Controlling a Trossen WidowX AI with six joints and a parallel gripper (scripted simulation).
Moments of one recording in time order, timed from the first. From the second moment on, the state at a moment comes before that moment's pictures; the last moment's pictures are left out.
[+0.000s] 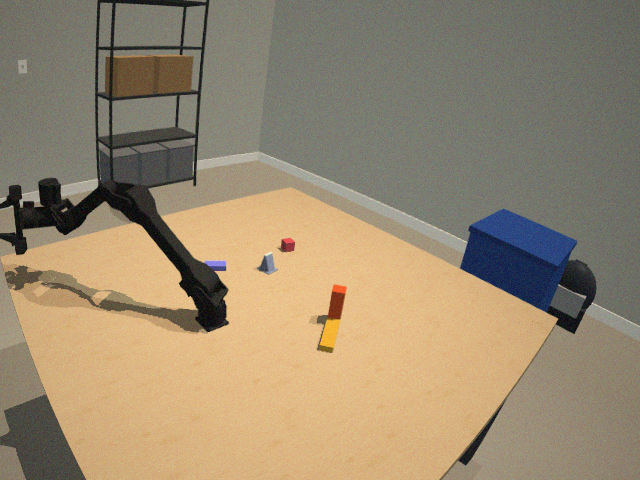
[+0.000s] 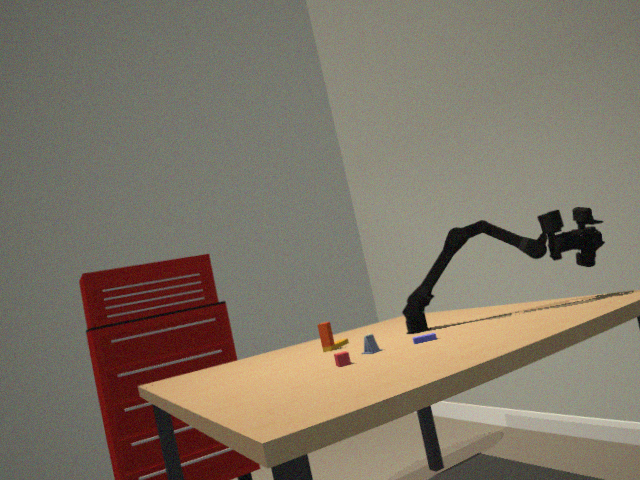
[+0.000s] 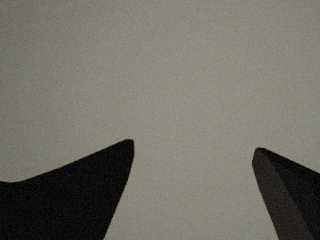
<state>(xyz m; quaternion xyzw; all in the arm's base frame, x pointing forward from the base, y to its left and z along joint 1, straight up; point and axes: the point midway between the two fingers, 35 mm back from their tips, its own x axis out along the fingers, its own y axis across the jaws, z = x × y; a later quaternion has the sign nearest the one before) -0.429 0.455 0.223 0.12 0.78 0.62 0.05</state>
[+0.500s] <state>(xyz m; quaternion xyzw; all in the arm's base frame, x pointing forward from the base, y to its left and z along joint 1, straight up) -0.312 0.536 0.227 0.21 0.78 0.57 0.16</state>
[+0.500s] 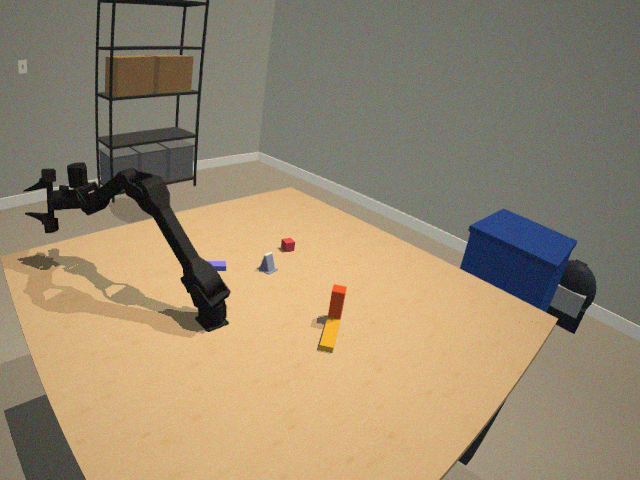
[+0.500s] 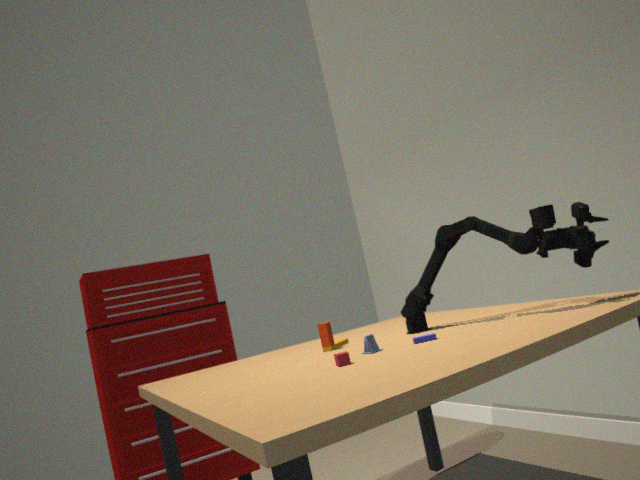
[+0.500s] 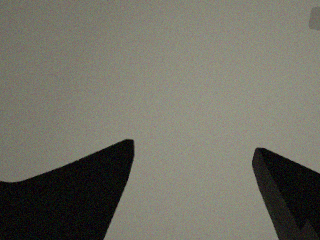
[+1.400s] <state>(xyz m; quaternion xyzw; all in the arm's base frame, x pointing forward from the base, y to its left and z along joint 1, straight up) -0.118 0.593 0.221 0.32 0.72 0.52 0.34</state>
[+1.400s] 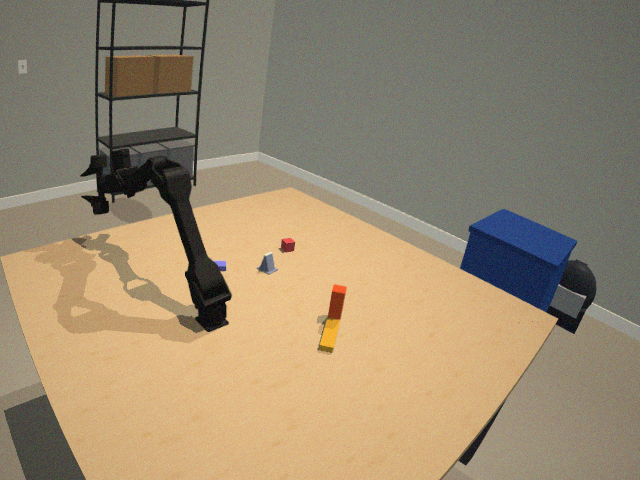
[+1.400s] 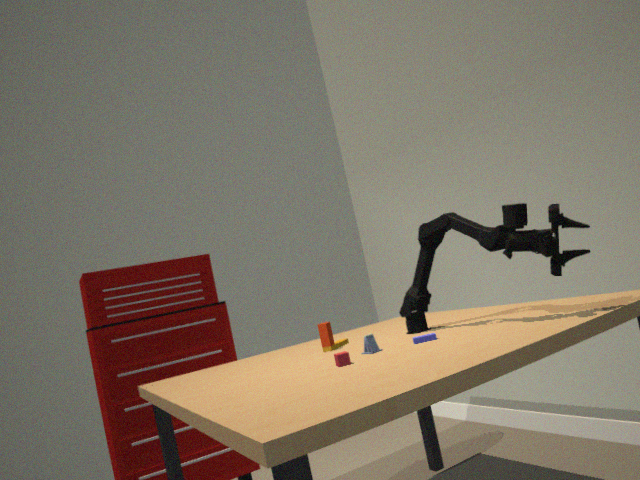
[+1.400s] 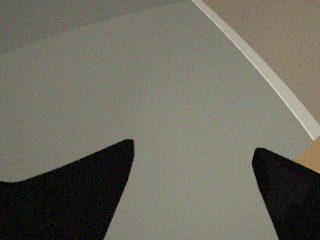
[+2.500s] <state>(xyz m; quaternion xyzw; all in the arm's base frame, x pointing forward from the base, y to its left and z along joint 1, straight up) 0.161 0.543 0.211 0.47 0.65 0.30 0.51</state>
